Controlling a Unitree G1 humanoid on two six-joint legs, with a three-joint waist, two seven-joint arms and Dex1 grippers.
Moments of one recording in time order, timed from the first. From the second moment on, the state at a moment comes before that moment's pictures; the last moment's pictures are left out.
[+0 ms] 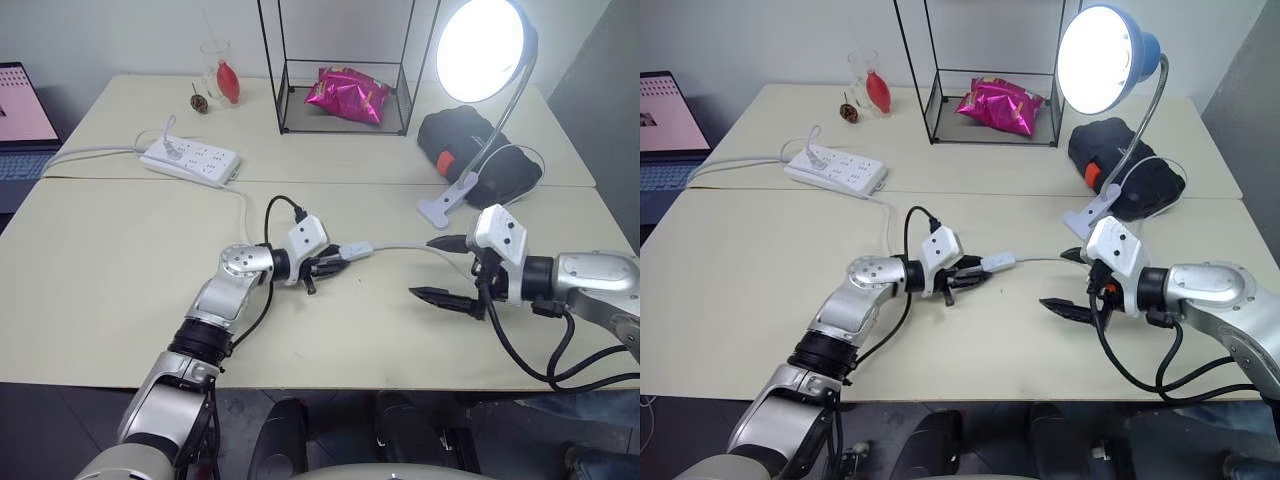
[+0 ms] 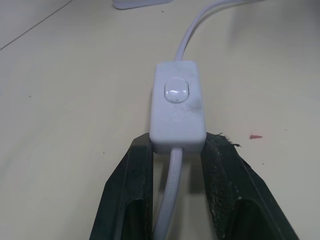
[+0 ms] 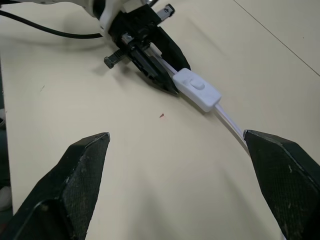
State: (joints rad) left arm -0.59 0.38 -0.26 0.36 -0.07 0.14 -0.96; right arm -0.29 -1.05 0.06 -0.56 0.72 0.69 0.73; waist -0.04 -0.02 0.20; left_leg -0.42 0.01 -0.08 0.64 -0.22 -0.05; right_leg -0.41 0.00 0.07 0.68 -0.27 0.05
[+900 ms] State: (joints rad) left arm -0.47 0.61 -0.02 -0.04 -0.24 0.36 -0.95; right arm -0.34 -0.92 -0.04 -0.28 0.51 0.45 0.96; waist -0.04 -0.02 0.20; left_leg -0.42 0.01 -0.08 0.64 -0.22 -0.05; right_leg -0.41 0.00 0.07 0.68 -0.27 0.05
